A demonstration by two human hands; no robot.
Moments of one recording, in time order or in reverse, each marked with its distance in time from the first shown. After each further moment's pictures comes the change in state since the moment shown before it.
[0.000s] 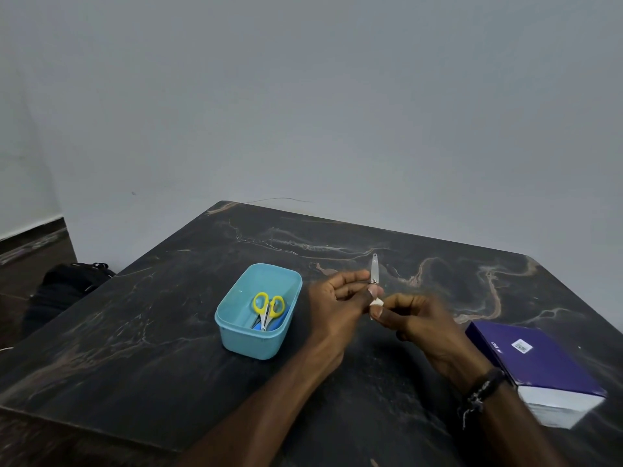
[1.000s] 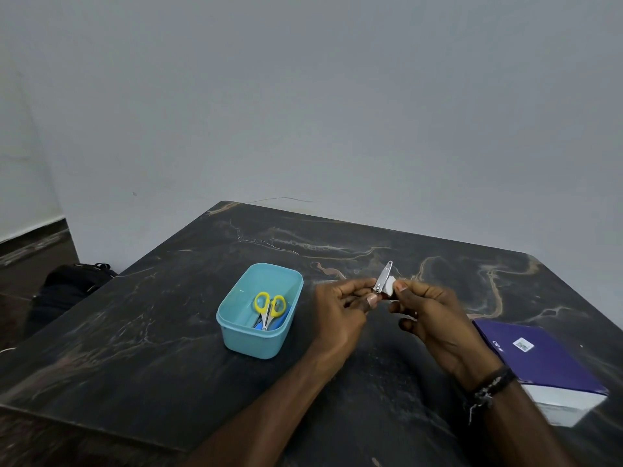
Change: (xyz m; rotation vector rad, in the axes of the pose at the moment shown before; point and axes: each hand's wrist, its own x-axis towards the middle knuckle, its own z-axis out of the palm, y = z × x) left_hand -0.001 -0.009 -0.001 0.252 -0.011 0.138; right_hand 0.012 0.007 -0.007 0.217 0.199 0.066
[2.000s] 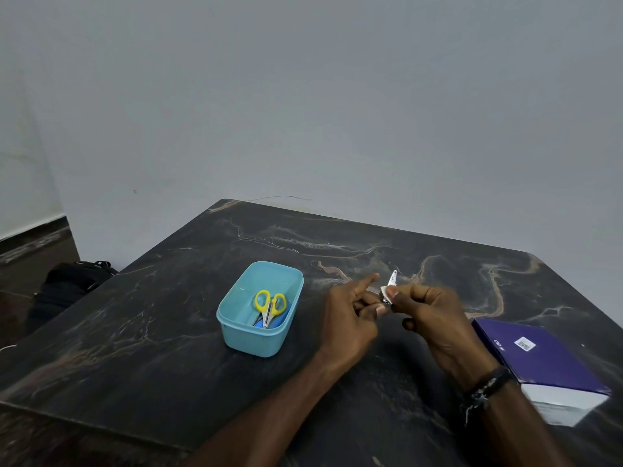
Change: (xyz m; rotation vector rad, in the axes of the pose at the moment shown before) left_hand -0.002 -0.011 0.000 0.222 -0.110 0.166; right_hand 0.003 0.009 -0.004 -0.173 0.001 -0.122
